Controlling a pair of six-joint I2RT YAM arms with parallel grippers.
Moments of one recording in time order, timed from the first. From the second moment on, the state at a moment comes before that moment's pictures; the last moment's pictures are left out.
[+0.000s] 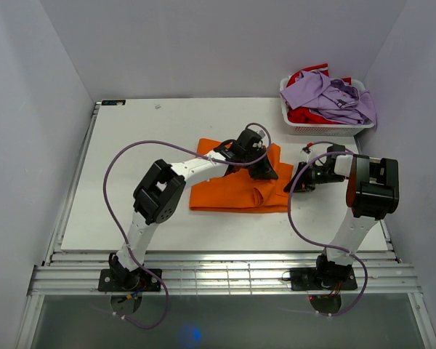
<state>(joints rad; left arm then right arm) -0.83 2.19 1.69 -0.18 0.35 -0.97 -0.14 1.90 0.99 -0.46 -0.95 -0.22</state>
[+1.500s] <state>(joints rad) -0.69 2.10 1.59 -0.23 0.38 -0.80 -0.33 1.83 1.19 -0.77 -0.86 -0.36</state>
